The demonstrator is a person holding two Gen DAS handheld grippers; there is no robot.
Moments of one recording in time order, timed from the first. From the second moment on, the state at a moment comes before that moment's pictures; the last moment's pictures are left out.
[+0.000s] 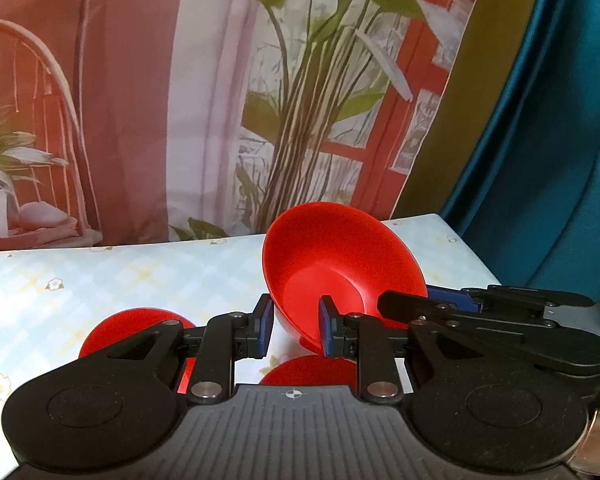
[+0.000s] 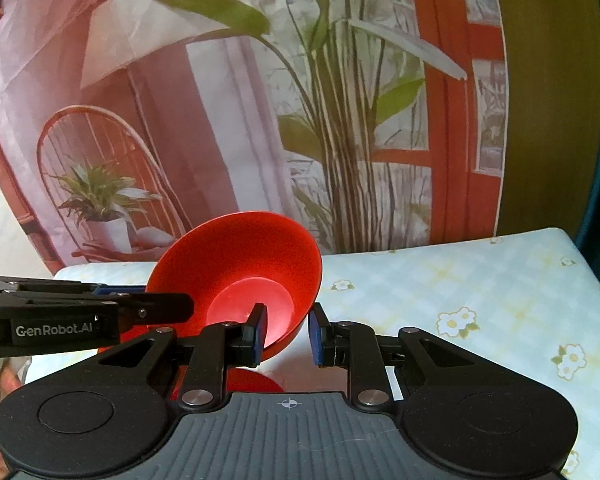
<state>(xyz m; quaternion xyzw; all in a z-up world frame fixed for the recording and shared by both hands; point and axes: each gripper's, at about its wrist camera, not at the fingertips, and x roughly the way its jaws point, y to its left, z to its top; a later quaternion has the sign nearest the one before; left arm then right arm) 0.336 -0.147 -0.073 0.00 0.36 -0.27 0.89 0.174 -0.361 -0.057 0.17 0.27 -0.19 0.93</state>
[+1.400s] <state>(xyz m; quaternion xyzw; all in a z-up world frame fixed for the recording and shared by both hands) 0.296 -0.117 -0.101 0.01 0.41 -0.29 0.87 0.159 -0.308 -0.075 0.15 0.32 -0.19 0.92</state>
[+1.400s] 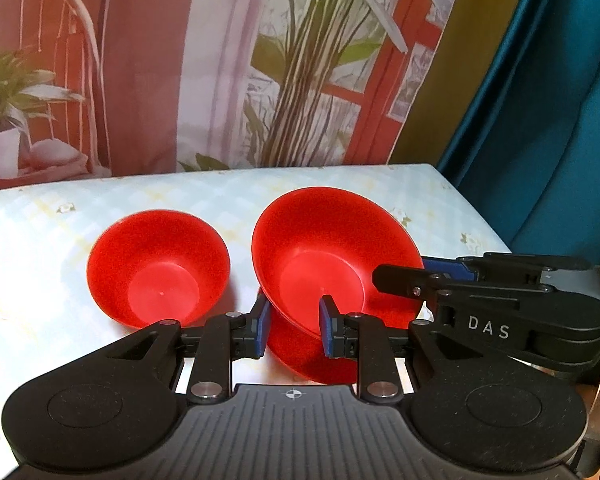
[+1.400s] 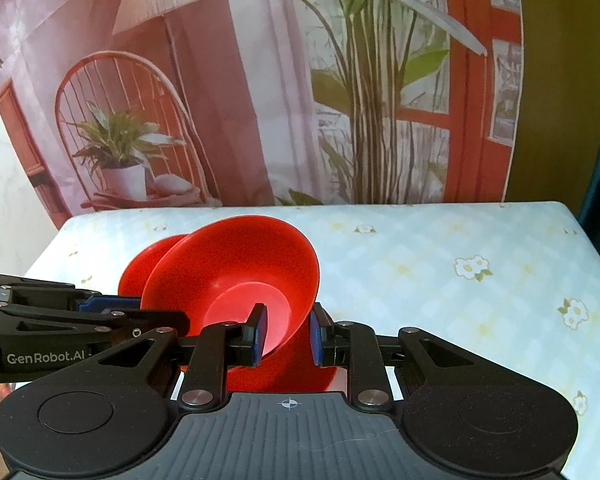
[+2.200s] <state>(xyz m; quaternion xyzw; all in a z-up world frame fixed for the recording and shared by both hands) 0.298 -0.128 -0.113 0.03 0.42 -0.29 0.86 0.152 -0.314 -0.089 0.15 0.33 -0.19 0.91</state>
